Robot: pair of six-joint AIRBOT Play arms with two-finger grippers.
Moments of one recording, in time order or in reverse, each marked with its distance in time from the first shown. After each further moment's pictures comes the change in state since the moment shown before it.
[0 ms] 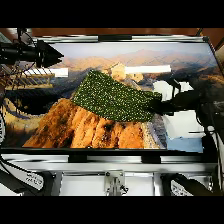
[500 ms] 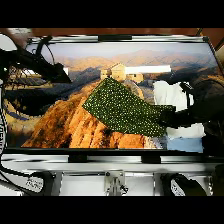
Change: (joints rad) left arm -0.238 0.130 -0.141 0.387 -0.153 0.011; right arm -0.040 0.283 0.000 -0.092 -0.387 0.041
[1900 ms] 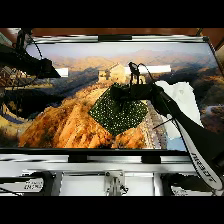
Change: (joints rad) left arm 0.068 0.173 -0.050 0.058 0.061 0.014; right arm 0.514 -0.610 0.290 0.222 0.835 0.038
